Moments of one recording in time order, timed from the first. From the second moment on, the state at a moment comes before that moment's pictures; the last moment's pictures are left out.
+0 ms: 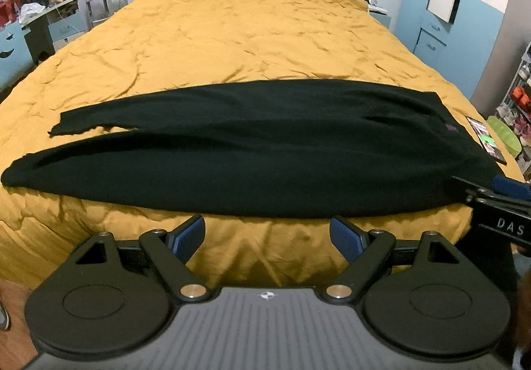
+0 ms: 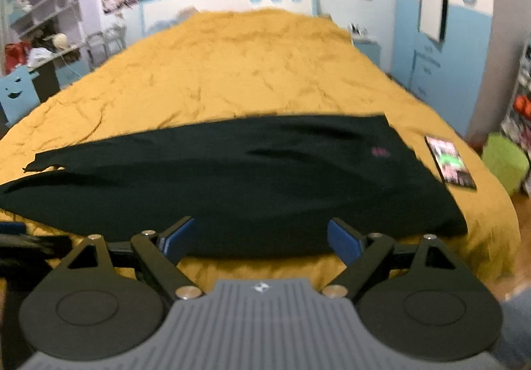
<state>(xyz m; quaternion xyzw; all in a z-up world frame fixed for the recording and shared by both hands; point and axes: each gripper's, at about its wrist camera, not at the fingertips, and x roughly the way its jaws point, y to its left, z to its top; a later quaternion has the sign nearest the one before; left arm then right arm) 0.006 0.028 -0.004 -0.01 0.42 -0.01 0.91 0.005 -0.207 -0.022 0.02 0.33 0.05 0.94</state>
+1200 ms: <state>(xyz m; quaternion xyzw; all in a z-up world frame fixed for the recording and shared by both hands) 0.058 0.398 -0.119 -0.49 0.27 0.19 0.81 0.079 -0.415 -0.146 0.40 0.34 -0.07 0.85</state>
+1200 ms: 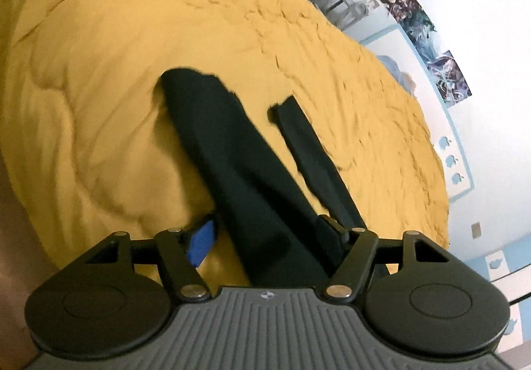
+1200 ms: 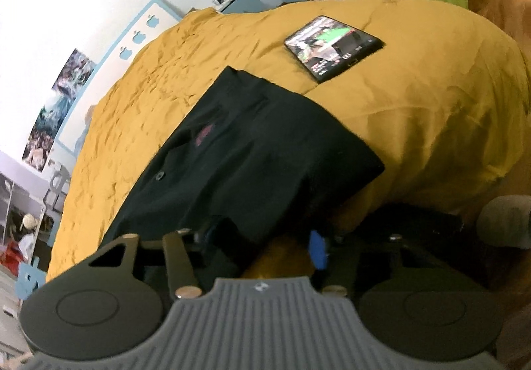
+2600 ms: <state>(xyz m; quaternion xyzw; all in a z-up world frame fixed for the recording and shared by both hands) 0.117 0.412 -0.071 -0.50 0.26 0.19 0.81 0.133 -0.445 -0.078 0.48 0.26 -0.04 0.84</state>
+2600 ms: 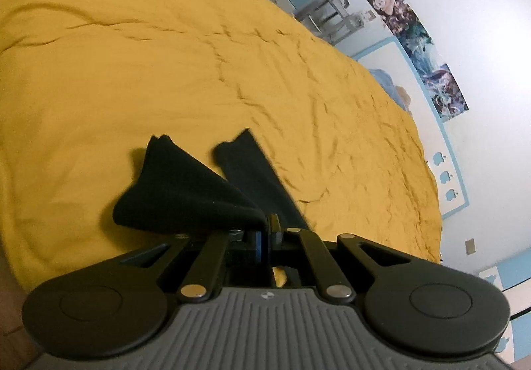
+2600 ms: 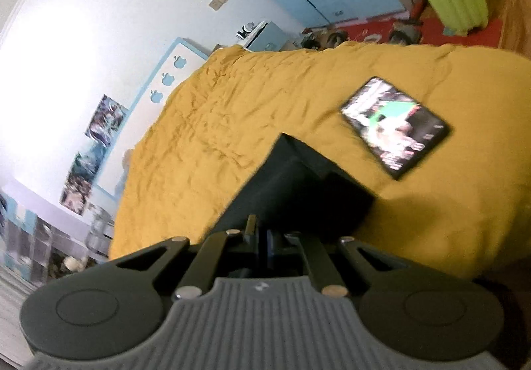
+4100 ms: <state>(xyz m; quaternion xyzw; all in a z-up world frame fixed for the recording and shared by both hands) 0.214 0.368 -0.106 -0.37 0.36 0.14 0.84 0.280 -0.375 -0.084 0.12 0.30 -0.01 0.94</state>
